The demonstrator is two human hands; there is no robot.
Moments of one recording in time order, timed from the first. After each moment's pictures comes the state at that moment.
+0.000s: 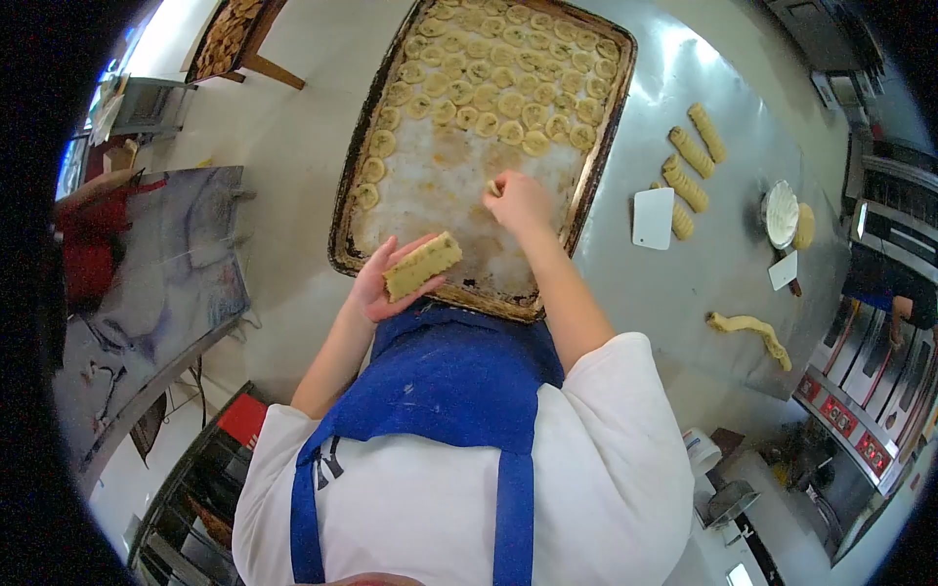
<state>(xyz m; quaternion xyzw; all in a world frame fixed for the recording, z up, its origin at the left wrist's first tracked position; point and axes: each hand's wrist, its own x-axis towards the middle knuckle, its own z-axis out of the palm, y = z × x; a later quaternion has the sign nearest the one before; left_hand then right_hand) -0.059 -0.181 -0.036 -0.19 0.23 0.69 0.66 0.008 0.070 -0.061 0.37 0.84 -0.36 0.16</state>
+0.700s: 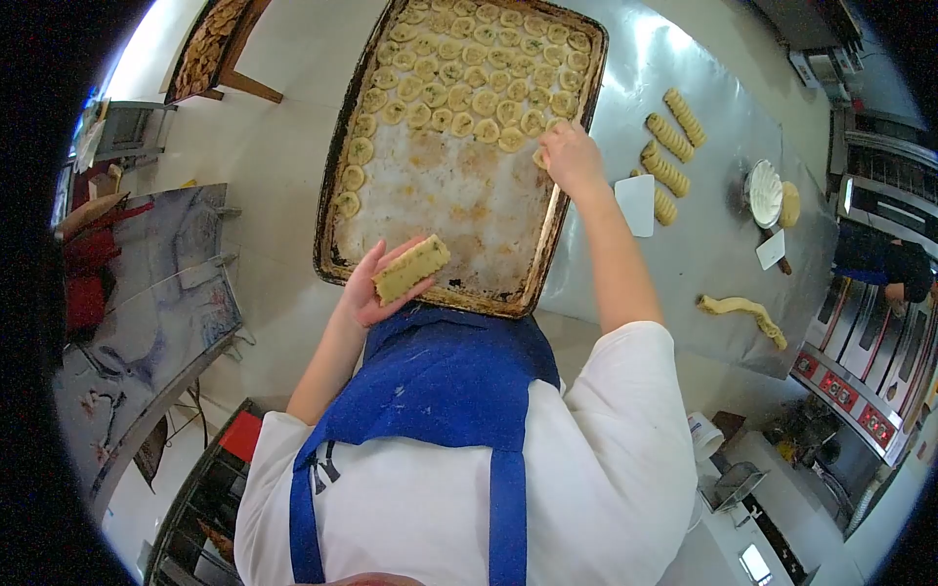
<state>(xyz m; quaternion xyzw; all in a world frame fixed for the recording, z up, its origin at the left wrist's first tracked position) -0.058 -0.175 -0.040 -0.20 0.21 0.68 0.67 0.041 0.192 -0.070 0.17 0.98 -0.11 0.01</state>
